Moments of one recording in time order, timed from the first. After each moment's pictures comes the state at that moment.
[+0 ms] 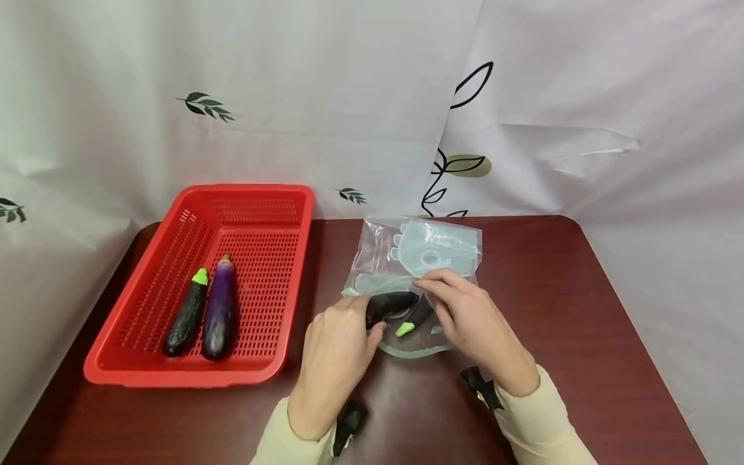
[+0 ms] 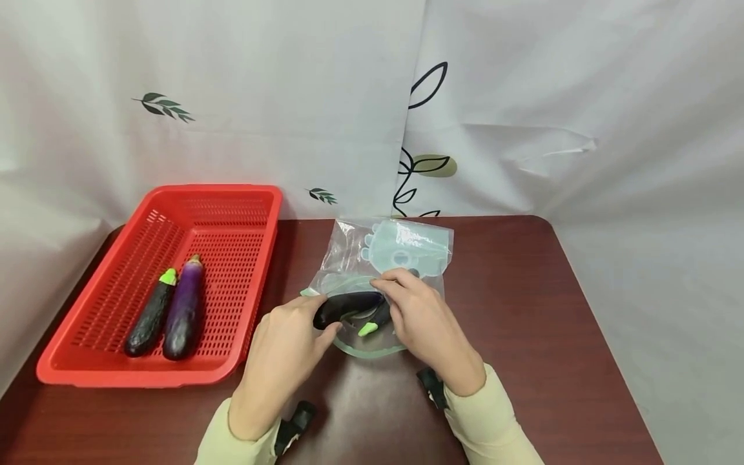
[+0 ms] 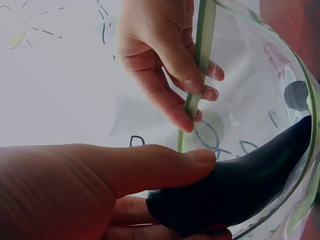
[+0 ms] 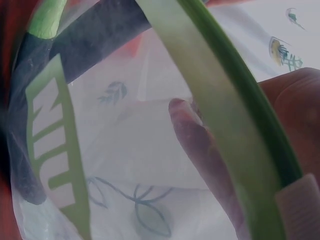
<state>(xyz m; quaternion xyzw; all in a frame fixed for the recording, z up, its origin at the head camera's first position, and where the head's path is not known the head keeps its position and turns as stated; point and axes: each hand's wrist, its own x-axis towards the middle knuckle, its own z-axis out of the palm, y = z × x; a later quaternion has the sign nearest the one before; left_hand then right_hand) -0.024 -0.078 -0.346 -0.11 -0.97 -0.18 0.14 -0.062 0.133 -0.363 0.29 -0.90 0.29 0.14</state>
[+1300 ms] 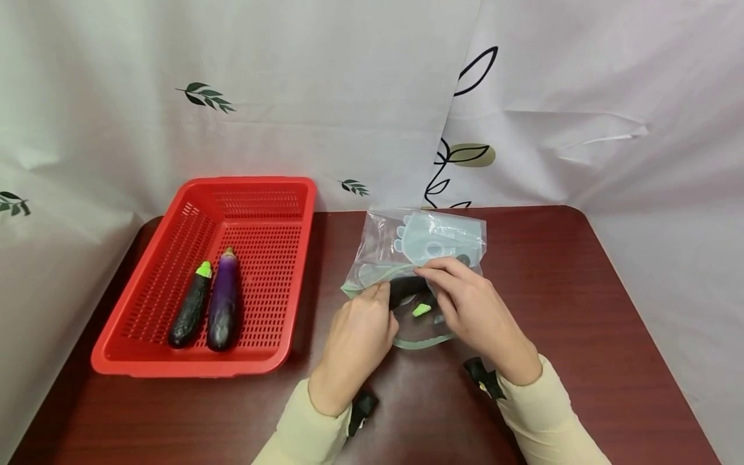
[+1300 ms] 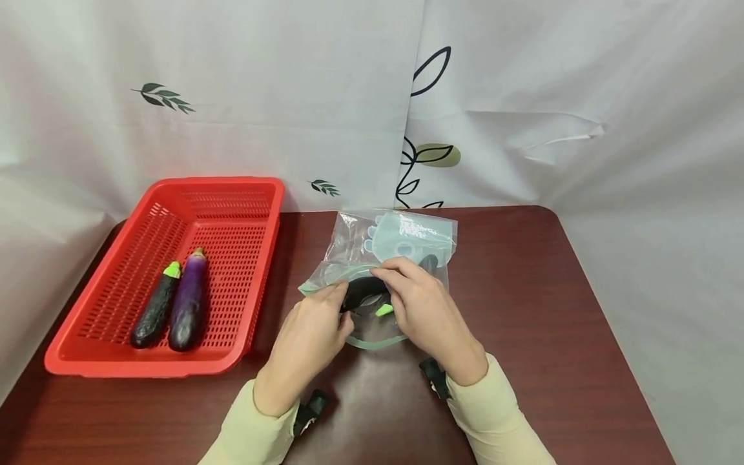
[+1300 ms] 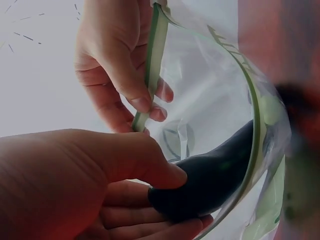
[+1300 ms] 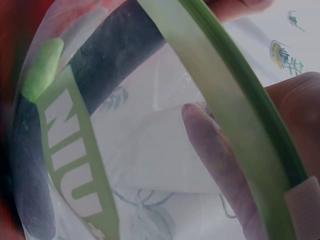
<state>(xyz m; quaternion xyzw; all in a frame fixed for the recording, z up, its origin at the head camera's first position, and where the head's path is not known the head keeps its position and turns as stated) -0.037 -0.065 -0.366 -0.19 -0.95 -0.18 0.15 -0.063 0.131 -0.363 0.30 -0.89 0.30 0.18</state>
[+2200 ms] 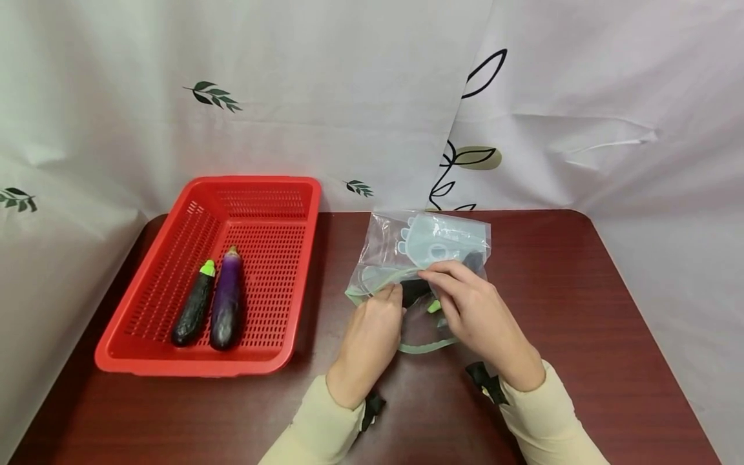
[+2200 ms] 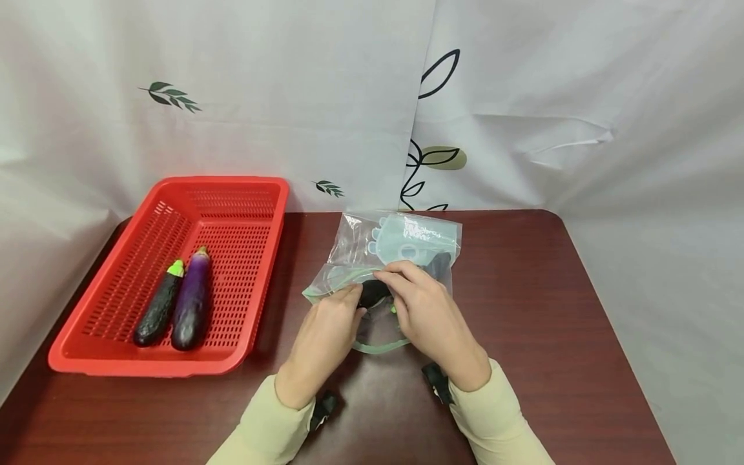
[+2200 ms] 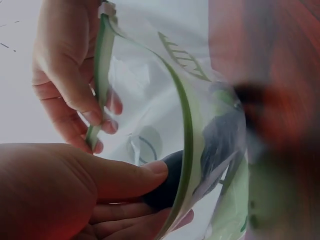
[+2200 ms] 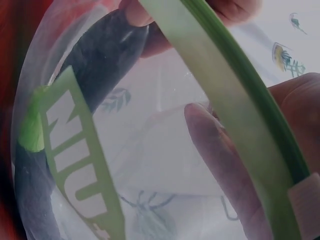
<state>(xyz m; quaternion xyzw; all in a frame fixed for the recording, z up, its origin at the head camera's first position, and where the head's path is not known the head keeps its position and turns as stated) -0.044 -0.053 -0.386 -0.21 -0.96 -0.15 0.15 -0.066 0.130 -0.367 0.31 -0.88 0.31 0.19</state>
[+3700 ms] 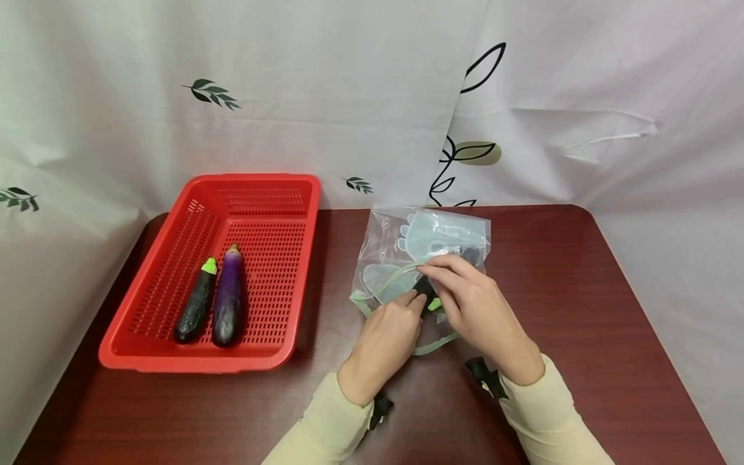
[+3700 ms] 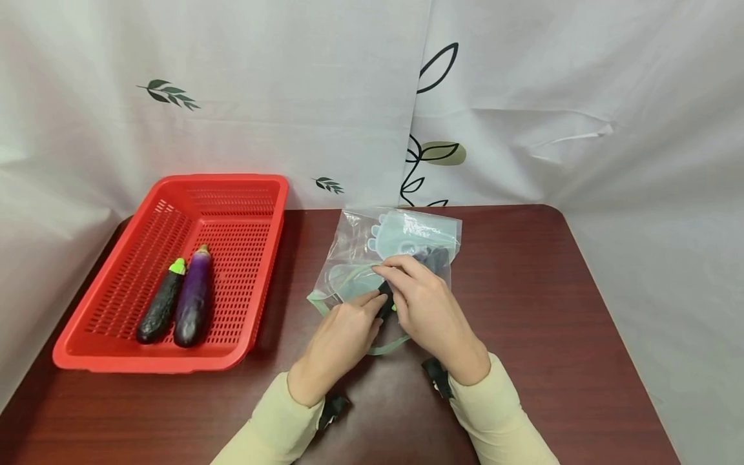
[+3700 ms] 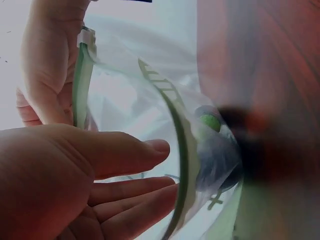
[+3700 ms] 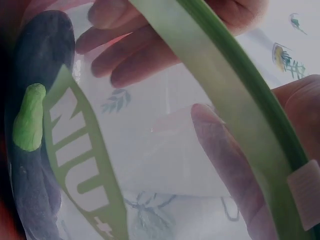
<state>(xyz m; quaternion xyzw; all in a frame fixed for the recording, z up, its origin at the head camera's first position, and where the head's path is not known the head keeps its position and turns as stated) -0.042 -0.041 -0.395 -0.28 -0.94 -0.14 0.14 -0.067 0.129 -0.365 0.32 -0.87 0.31 0.20</state>
